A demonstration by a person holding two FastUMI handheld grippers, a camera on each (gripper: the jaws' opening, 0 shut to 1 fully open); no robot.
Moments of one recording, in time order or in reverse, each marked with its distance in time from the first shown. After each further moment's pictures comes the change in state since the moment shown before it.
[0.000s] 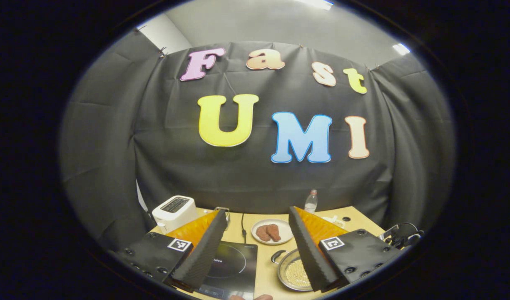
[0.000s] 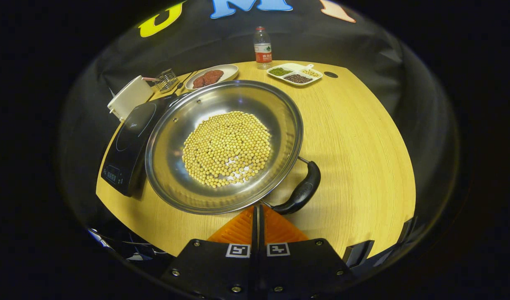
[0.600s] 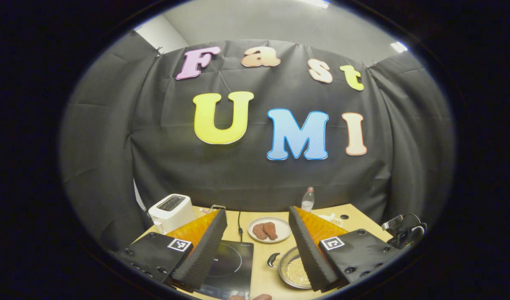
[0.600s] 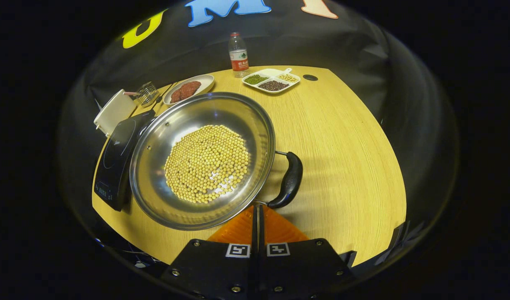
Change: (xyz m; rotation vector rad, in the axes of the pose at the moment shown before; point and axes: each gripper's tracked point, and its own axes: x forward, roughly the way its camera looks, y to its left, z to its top) left arm 0.003 -0.018 -0.008 0.005 0.024 -0.013; right arm 0.007 -0.047 0.029 0.061 -0.039 -0.057
